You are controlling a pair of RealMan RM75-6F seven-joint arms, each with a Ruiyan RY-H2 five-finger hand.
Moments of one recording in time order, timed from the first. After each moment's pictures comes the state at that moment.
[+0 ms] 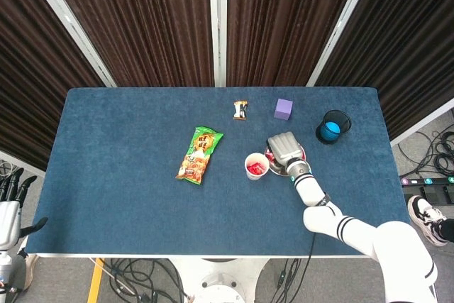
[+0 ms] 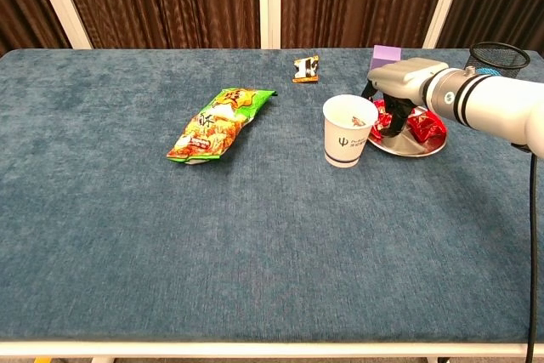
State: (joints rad) left arm -0.02 -1.25 -0.06 -1.42 1.43 1.52 0.01; right arm 0.95 -1.77 0.17 -0.92 -0.86 0.66 -0.48
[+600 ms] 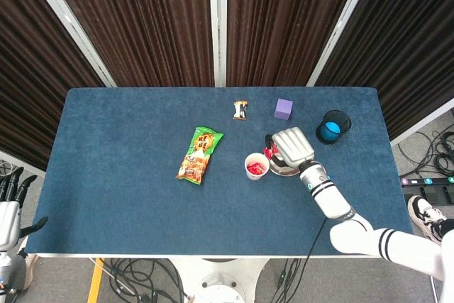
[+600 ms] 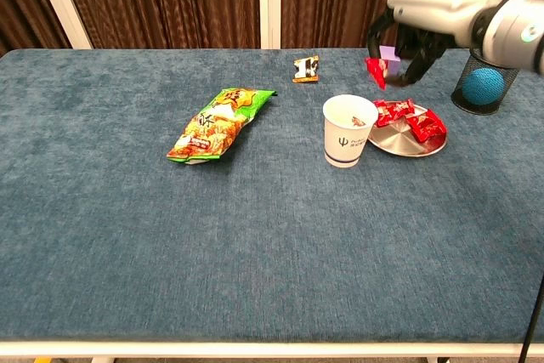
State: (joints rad) left arm -0.01 -1.24 -0.06 -1.43 1.45 1.55 0.02; right arm 0.84 -1.42 0.20 -1.48 -1.05 0.87 -0.35
